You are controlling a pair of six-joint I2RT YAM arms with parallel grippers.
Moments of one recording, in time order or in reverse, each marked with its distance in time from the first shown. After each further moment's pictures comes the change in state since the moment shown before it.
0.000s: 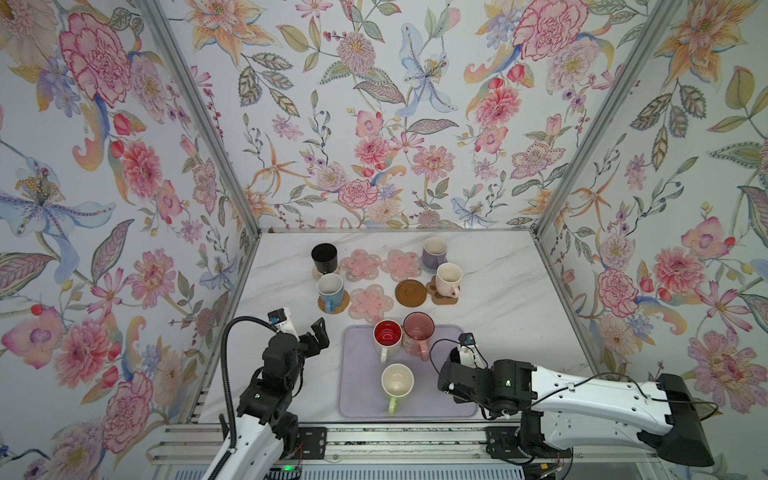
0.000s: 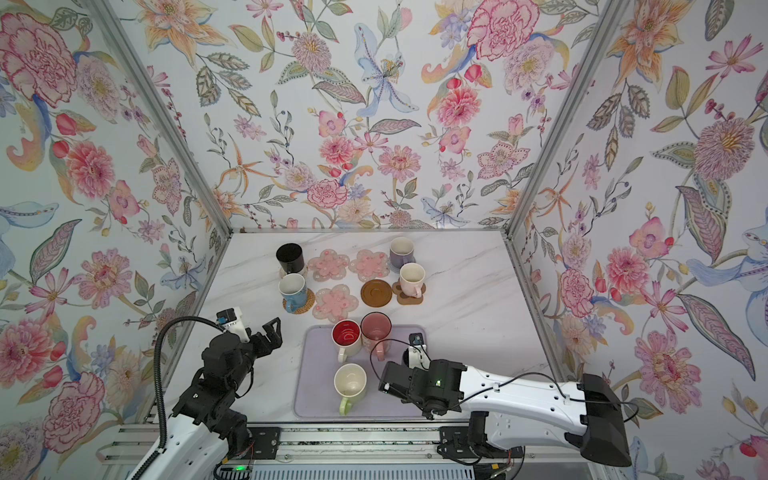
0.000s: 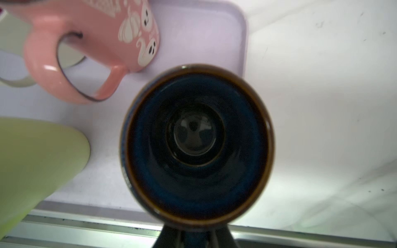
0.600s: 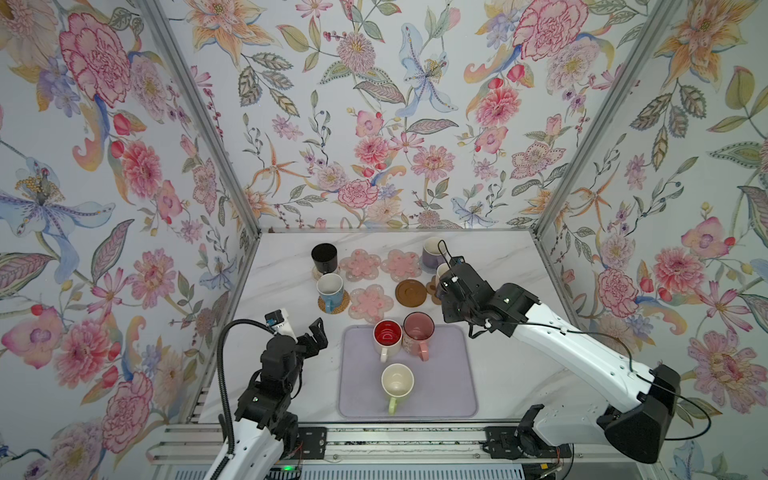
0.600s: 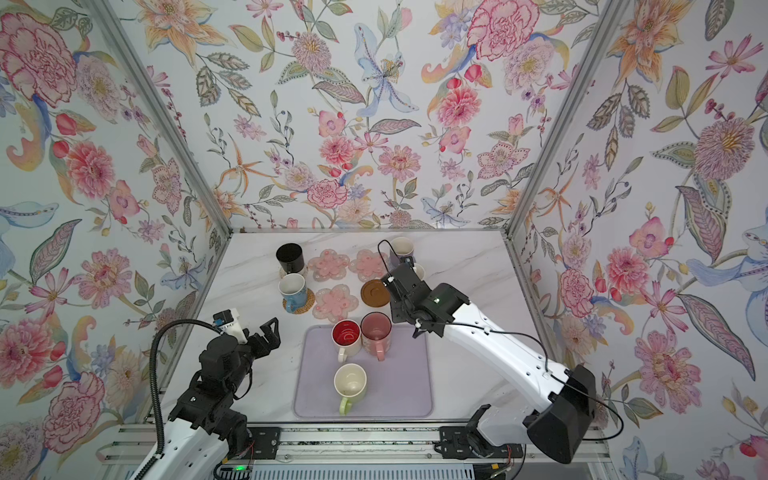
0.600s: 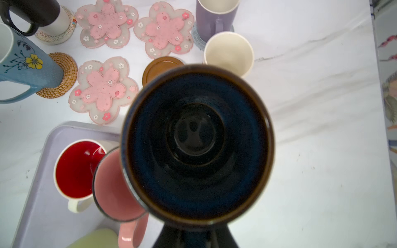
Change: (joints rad) left arm 0.000 -0.041 0.000 -0.032 -0.010 -0.012; right arm -0.488 0.341 0.541 0.132 -0.079 -0.631
